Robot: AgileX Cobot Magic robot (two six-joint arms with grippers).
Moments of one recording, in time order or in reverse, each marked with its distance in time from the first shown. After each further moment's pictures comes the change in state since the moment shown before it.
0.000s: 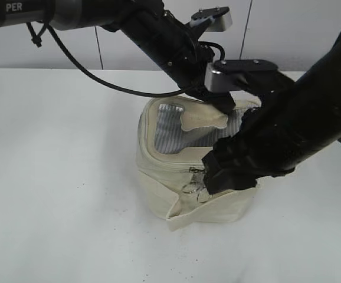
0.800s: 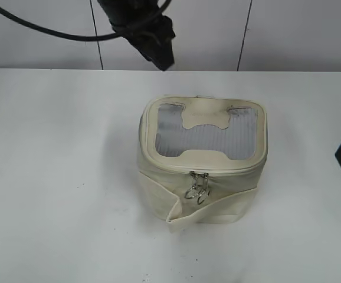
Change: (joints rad) left arm 0.019 -0.255 -0.006 0.490 0.199 -0.219; right arm -0.421 -0.197 -0.006 -0.230 0.312 -0.006
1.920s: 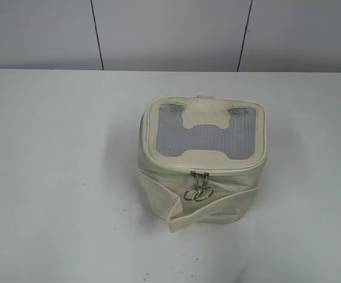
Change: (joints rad) left arm 0.000 -1.331 1.152 0.206 -0.026 -0.379; right arm -0.005 -1.102 0.383 0.013 0.162 -0.001
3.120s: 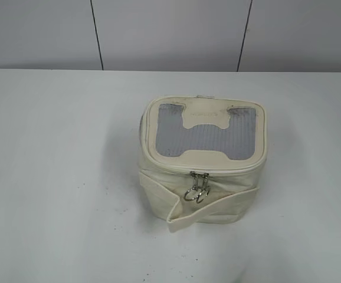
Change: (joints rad) left arm 0.000 -0.586 0.249 0.004 -0.098 -0.019; right arm 0.000 -0.076 0.057 0.000 -0.106 0.000
